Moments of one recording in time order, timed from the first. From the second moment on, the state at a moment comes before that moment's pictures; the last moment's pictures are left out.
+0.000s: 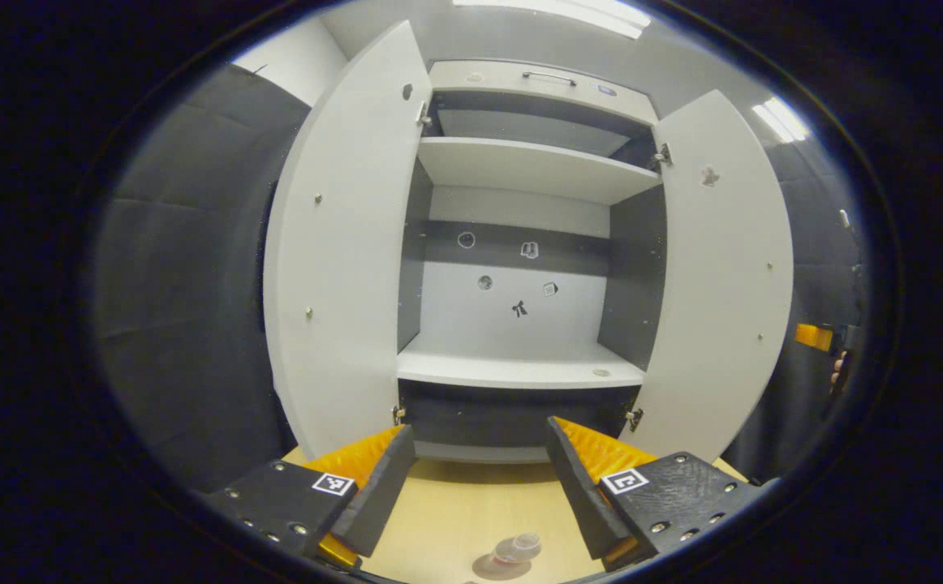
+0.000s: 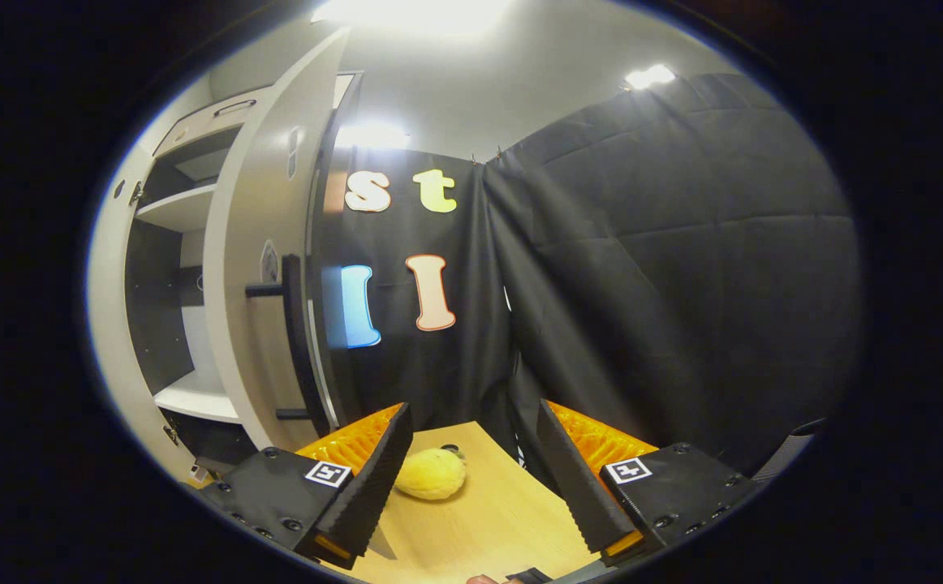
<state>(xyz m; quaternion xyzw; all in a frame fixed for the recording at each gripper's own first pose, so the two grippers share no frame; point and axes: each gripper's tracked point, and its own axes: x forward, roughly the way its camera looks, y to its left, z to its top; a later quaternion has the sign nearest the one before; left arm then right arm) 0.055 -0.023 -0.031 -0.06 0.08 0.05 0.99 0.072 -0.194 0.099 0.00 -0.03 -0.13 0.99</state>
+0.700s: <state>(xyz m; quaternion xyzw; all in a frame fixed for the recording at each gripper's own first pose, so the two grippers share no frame) 0.073 0.008 0.032 -0.07 0.07 0.10 0.99 0.127 -0.177 0.143 0.01 -0.05 -0.02 1.00</state>
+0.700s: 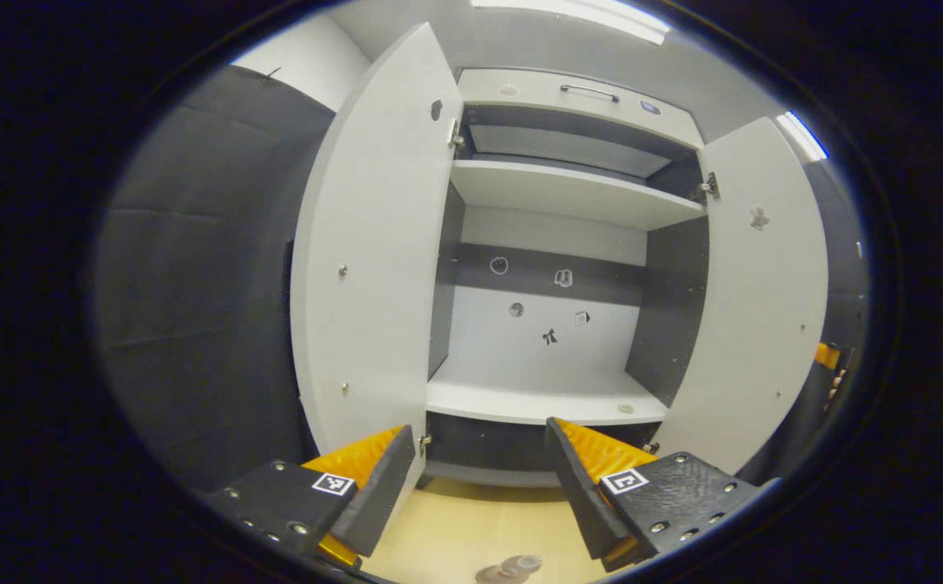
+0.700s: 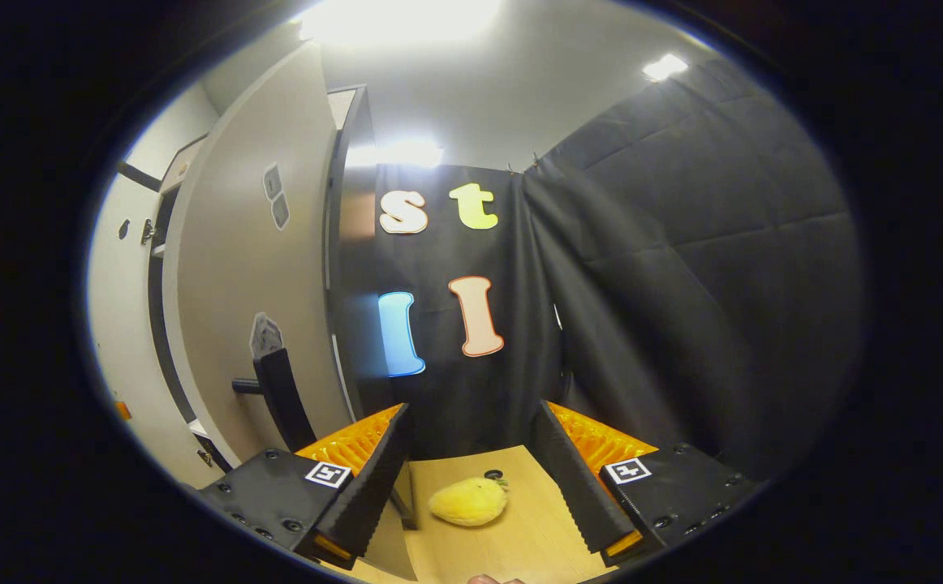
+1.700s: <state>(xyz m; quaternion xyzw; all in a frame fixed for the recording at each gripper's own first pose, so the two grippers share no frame) 0.024 0.013 0.019 -0.05 0.08 0.18 0.98 0.141 -0.049 0.132 0.04 -0.01 0.14 0.99</state>
